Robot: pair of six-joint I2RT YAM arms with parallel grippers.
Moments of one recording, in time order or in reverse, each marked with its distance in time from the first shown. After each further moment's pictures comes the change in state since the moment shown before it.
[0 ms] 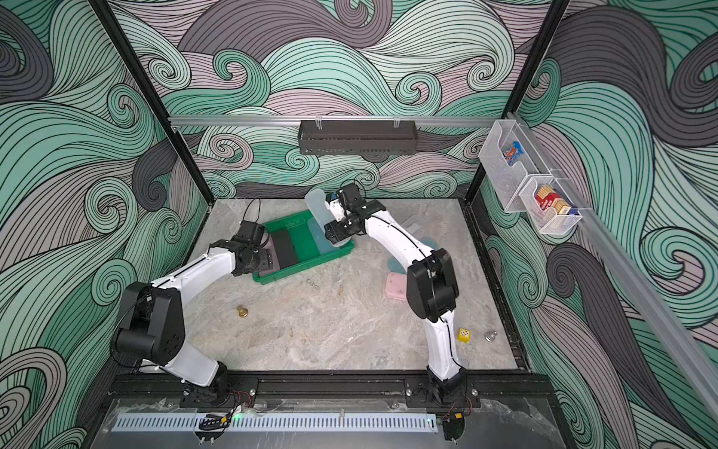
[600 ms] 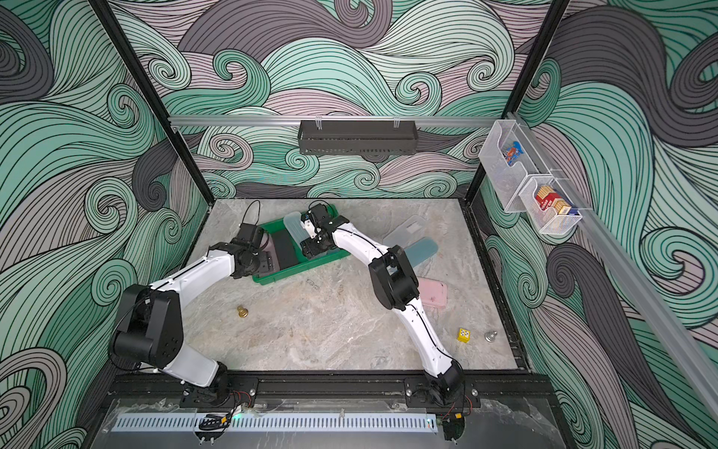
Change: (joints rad) left arm 0.000 -0.013 -0.029 0.013 0.019 -0.003; right arm 0.105 0.324 0.188 0.045 0.009 0.084
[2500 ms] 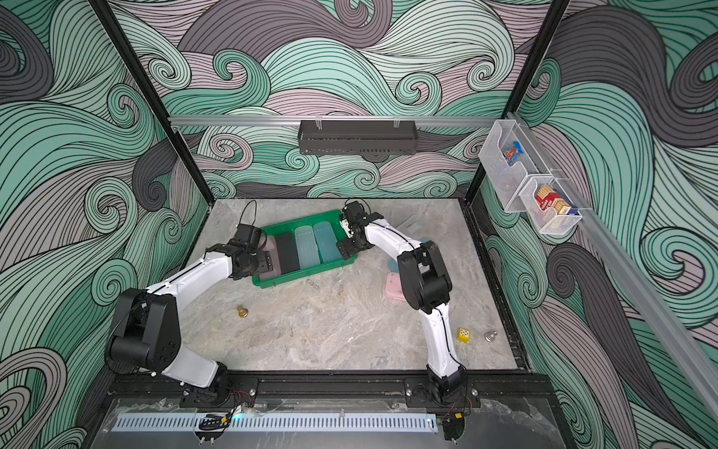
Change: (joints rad) left arm 0.016 -0.028 -0.018 0.011 0.027 -0.041; right arm -0.177 -0.290 -0.420 -0.038 0.180 -0.115
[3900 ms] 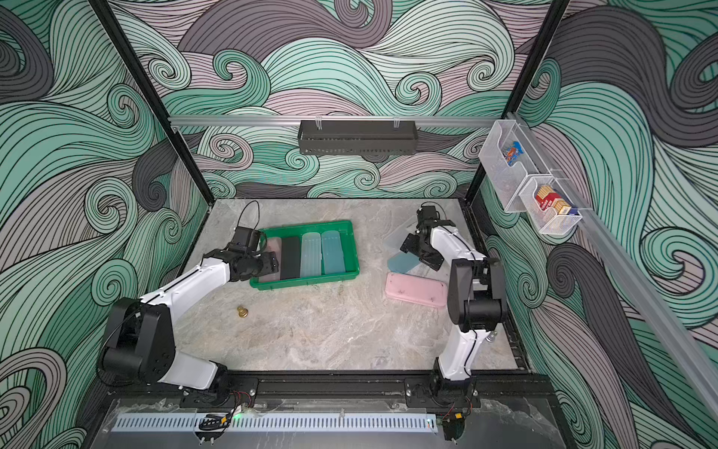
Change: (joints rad) left arm -0.023 -0.065 -0.056 0.081 0.166 0.035; right arm -0.453 -0.291 -0.347 -0.028 0.006 0.703
